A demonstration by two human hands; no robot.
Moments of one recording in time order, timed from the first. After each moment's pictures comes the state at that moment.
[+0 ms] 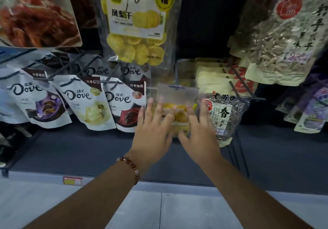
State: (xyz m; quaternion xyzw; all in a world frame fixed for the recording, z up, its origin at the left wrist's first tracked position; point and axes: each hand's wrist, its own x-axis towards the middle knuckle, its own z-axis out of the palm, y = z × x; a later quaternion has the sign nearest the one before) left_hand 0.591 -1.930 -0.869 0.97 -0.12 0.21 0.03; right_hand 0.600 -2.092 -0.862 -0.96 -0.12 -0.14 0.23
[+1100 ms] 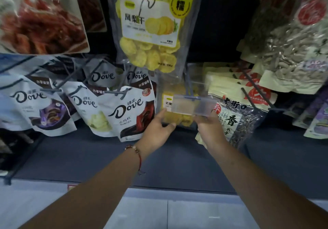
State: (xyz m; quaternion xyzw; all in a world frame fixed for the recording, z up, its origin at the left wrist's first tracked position) left_hand 0.651 -1.904 -0.884 0.82 0.03 -0.04 0.57; right_hand 0.650 -2.069 -0.845 -0.74 0.04 -0.08 0.67
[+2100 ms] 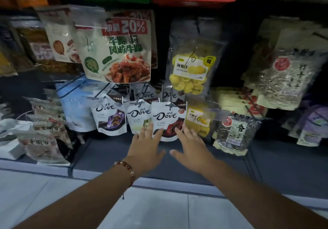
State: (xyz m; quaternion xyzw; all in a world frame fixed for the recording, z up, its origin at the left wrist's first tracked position) left_hand 0.478 -1.783 -0.782 1.00 -0.04 0.01 0.03; right_hand 0.503 -1.962 -0.771 -0.97 -0.20 0.06 0.14
